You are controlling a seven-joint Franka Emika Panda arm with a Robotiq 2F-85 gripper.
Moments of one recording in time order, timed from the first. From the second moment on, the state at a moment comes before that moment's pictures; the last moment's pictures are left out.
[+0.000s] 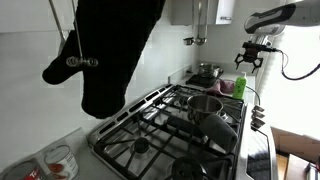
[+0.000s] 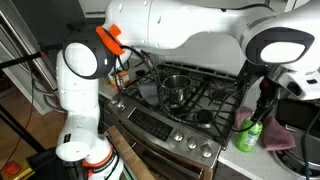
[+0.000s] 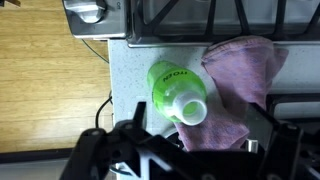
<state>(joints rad) -0.45 0.34 -0.40 -1.46 0.31 1.72 0.48</state>
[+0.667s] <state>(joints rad) -0.52 0.47 -0.38 -1.36 0.38 1.65 0.47</state>
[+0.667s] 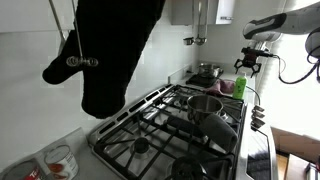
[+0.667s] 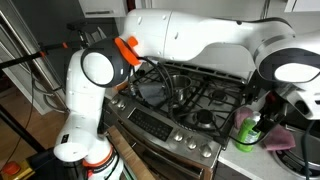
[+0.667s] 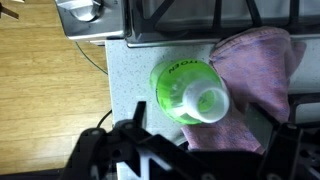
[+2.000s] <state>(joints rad) -0.64 0.62 -0.29 -1.22 0.54 1.48 0.48</state>
